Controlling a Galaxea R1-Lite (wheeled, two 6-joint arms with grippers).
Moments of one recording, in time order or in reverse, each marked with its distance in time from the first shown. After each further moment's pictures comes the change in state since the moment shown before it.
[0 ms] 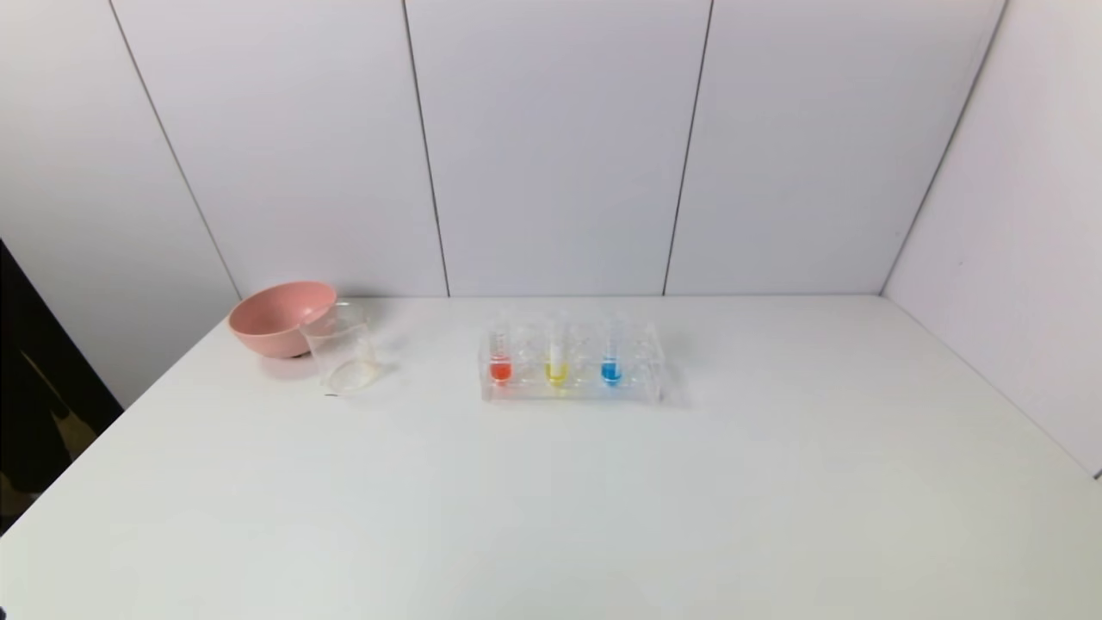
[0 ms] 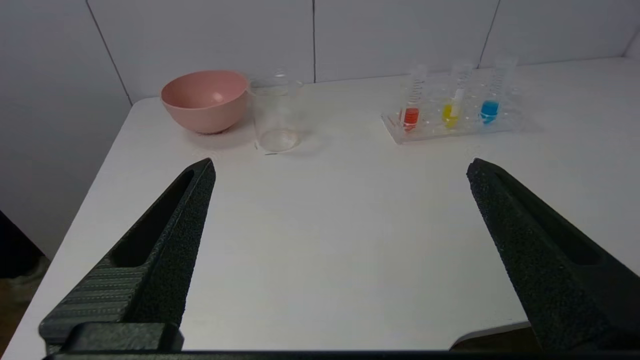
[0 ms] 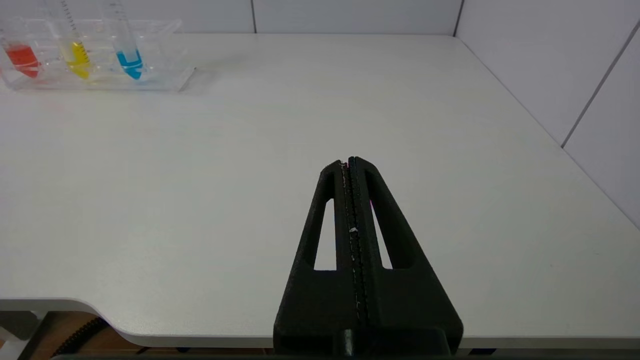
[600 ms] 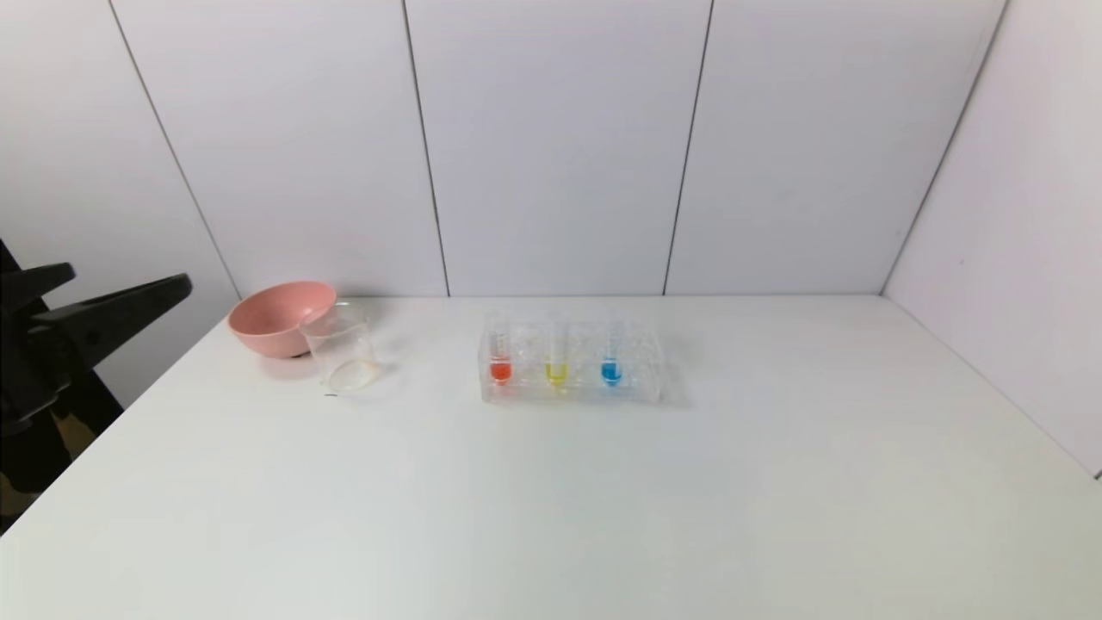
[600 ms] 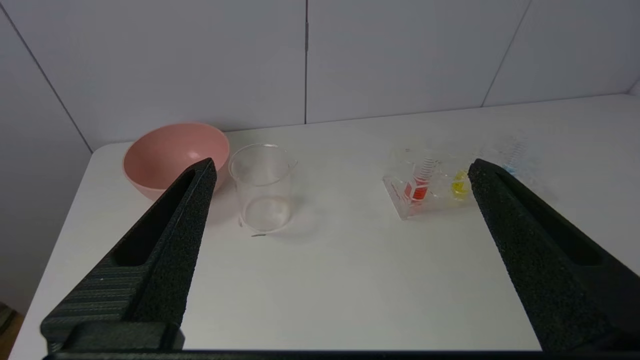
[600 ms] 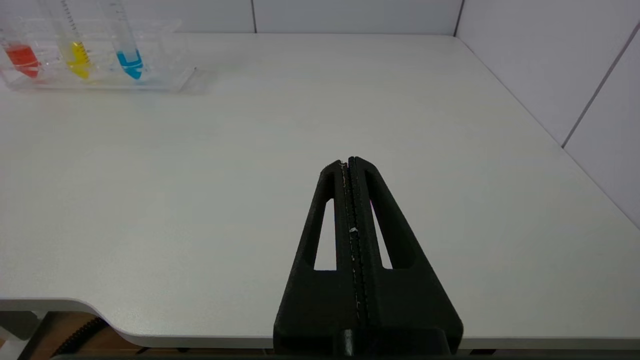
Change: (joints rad) left arm -0.045 0.687 -0.210 -0.420 -0.010 -0.025; right arm 0.001 0.000 0.000 0.000 0.000 0.000
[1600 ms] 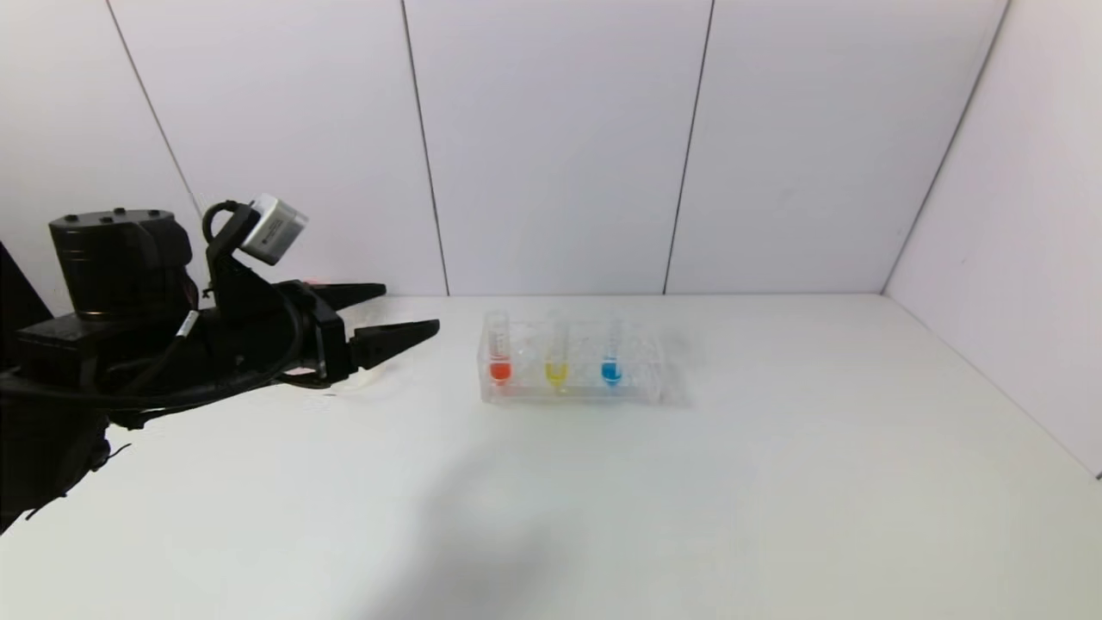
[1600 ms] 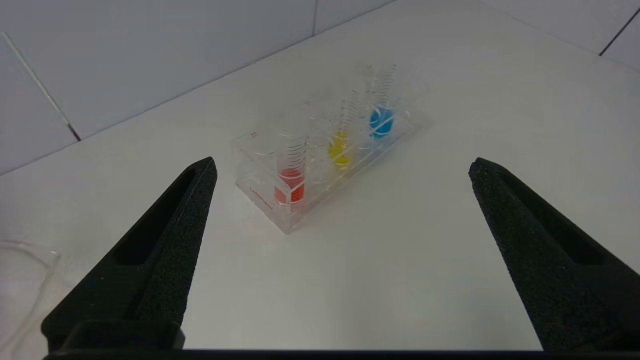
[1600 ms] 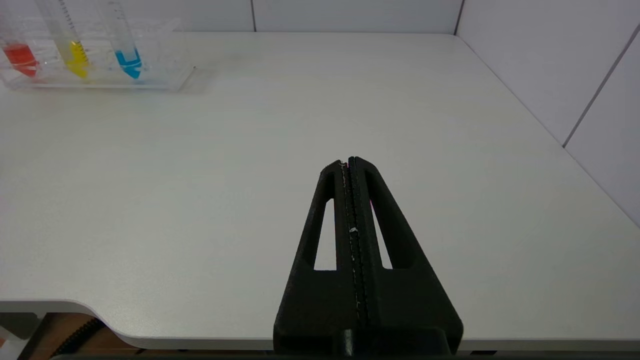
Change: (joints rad) left arm -0.128 0.609 -0.063 -0.426 -0.473 0.080; right arm 0.000 0.000 0.000 0.000 0.000 0.000
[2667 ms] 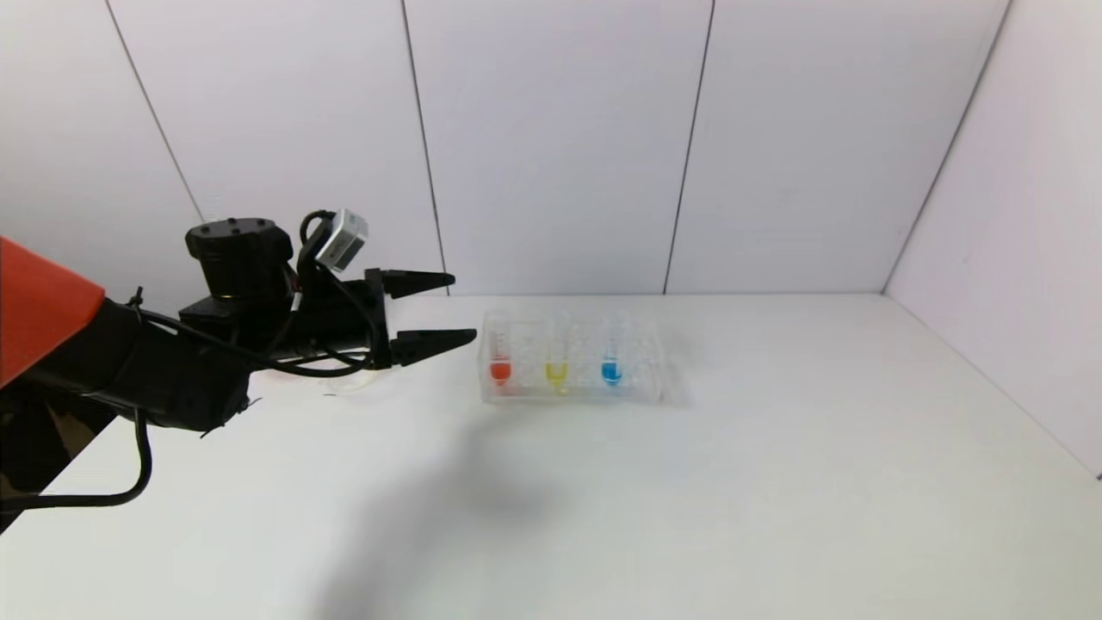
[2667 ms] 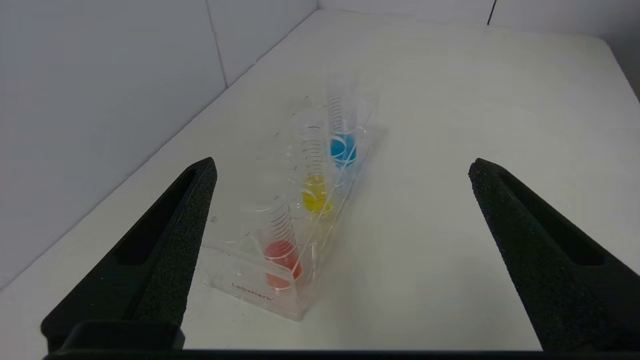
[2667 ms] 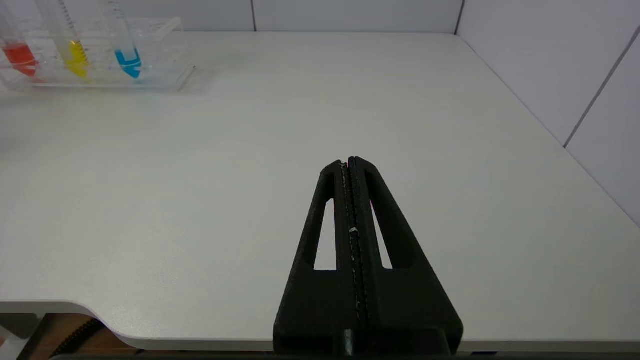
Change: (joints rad) left arm 0.029 0.364 -0.231 -0.233 -0.410 0.111; right arm 0.000 0.000 0.000 0.000 0.000 0.000
